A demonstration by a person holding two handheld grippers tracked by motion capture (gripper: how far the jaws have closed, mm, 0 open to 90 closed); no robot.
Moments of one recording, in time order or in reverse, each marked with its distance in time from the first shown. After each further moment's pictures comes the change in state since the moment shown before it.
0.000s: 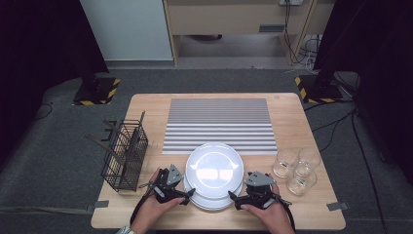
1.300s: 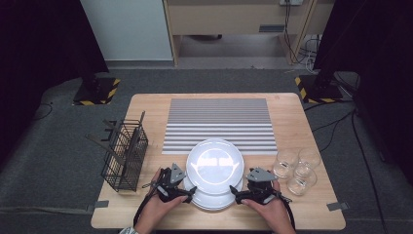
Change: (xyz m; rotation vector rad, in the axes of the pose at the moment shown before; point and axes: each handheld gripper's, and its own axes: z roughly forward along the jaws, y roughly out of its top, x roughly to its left) left arm -0.003 0.004 0.007 0.012 0.039 -0.014; right arm -0.009 0.003 0.006 -0.019 -0.029 0.018
